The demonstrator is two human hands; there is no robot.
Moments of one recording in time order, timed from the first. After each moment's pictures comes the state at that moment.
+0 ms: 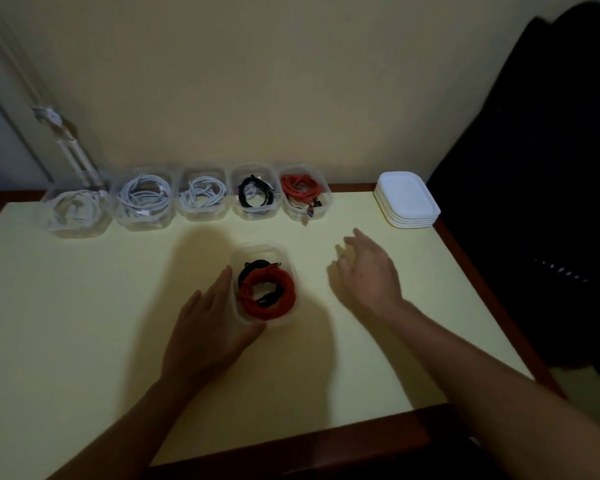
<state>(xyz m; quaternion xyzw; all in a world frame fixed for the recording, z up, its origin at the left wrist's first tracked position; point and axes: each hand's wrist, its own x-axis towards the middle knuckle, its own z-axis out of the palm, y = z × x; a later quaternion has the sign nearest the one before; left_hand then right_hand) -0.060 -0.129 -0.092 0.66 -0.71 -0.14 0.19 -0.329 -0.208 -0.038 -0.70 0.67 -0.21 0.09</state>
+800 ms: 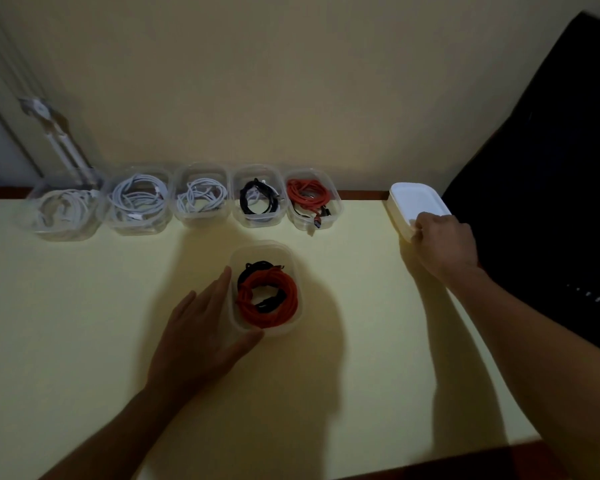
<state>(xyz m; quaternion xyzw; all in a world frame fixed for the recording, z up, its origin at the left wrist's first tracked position) -0.056 -0.151 -0.094 0.64 -0.72 -0.13 0.23 -0.445 -0.321 -0.036 -0.71 0.68 -0.05 -0.16</state>
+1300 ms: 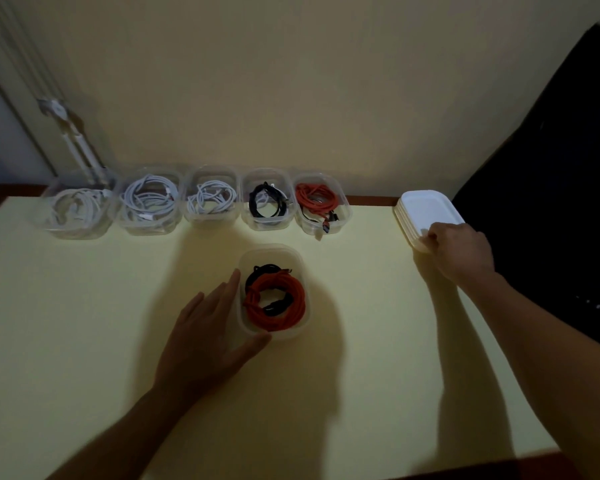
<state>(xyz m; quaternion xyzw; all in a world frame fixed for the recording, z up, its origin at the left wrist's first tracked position) -0.053 -0.153 -0.101 0.64 -0.72 -0.13 0.24 -0.458 -0.327 -0.031 -0.72 0.68 -0.03 -0.13</state>
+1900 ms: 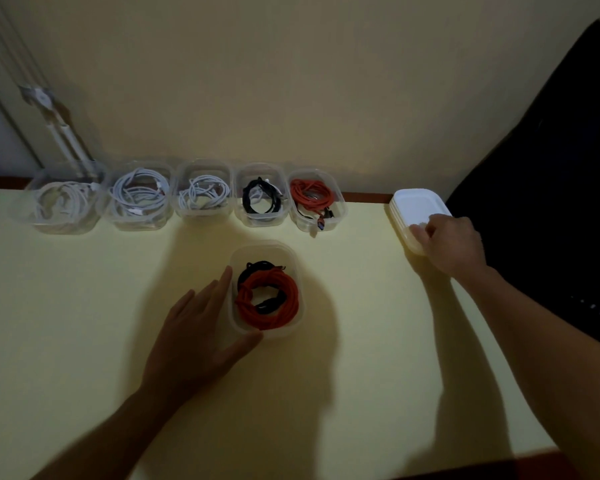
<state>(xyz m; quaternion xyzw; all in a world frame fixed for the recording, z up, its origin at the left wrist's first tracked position) -0.054 -0.152 -0.099 0.64 -0.72 -0.12 0.24 -0.453 -0.335 -0.031 -0.67 0.74 -0.11 -0.04</state>
